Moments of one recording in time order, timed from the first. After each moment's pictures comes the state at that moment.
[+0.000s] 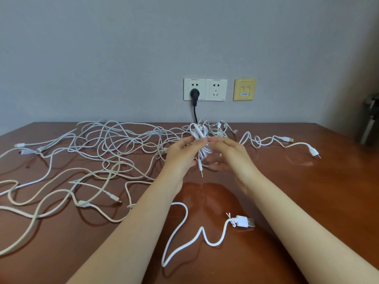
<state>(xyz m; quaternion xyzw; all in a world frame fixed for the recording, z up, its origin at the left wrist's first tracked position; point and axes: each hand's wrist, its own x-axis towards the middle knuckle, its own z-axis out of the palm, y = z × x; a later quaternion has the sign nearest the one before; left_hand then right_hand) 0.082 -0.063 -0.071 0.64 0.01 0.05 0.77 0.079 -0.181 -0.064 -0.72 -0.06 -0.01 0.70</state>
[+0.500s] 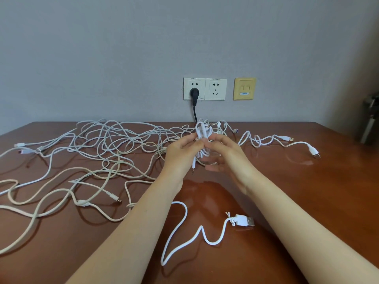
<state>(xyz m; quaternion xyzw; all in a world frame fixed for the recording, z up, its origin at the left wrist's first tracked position) 0.079 -0.064 -0.072 0.66 -0.01 0.08 0.74 0.079 -0.180 -0.066 -0.70 -0.10 0.03 0.71</state>
